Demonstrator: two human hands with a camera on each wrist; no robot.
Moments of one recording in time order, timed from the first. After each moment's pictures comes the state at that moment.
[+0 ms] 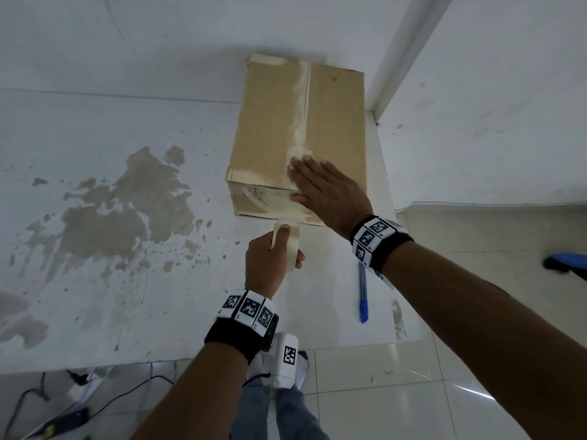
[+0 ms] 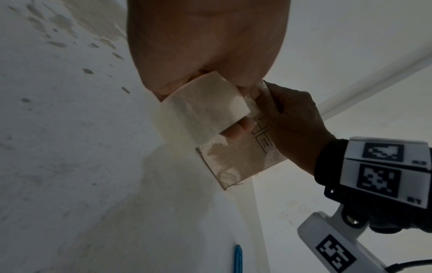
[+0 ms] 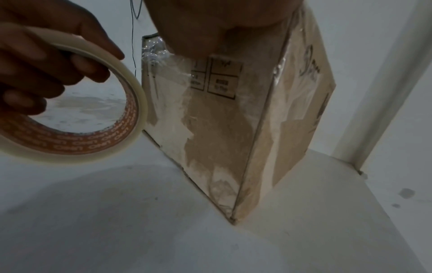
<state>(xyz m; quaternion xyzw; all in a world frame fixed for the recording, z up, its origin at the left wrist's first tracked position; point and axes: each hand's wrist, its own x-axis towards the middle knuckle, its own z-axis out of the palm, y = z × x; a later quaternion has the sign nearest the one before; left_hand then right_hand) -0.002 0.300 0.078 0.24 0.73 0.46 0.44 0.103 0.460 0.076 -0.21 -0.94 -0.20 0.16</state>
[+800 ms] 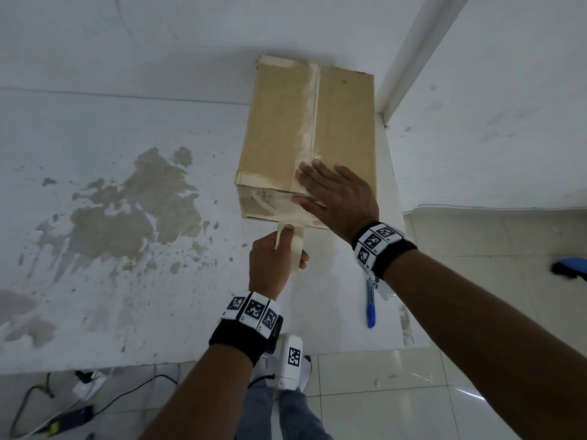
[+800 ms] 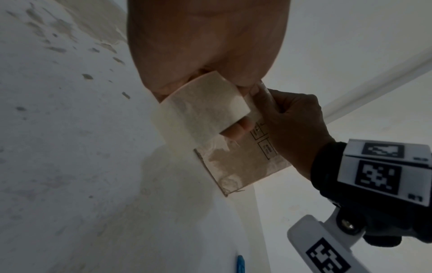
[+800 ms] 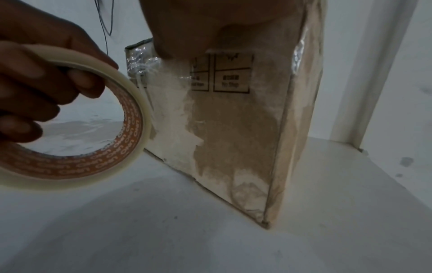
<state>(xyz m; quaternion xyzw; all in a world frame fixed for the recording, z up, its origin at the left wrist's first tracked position) -0.009 0.302 0.080 0.25 0.74 0.46 0.43 0.096 0.452 0.079 -0.28 -0.93 -0.12 0.21</state>
